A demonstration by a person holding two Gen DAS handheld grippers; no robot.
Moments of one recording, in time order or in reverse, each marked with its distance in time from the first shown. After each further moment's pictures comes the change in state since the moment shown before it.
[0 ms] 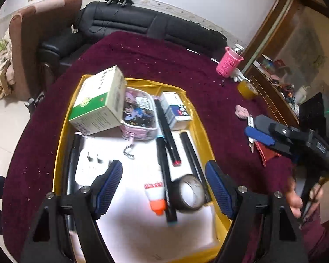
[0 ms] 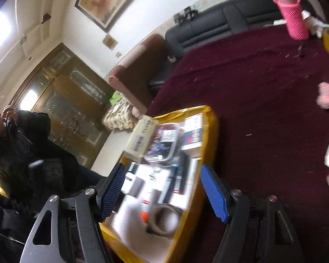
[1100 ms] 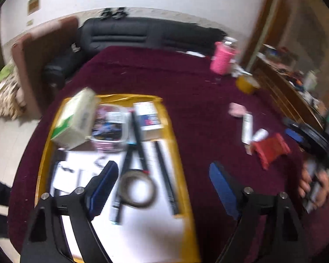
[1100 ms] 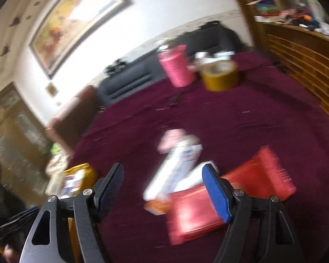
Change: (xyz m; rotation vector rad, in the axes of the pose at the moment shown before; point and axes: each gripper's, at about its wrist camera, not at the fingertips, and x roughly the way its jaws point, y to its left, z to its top) left arm 0.007 -0.095 0.003 0.110 -0.043 0.124; right arm -0.161 -0.160 0.003 0.125 -0.309 -0.430
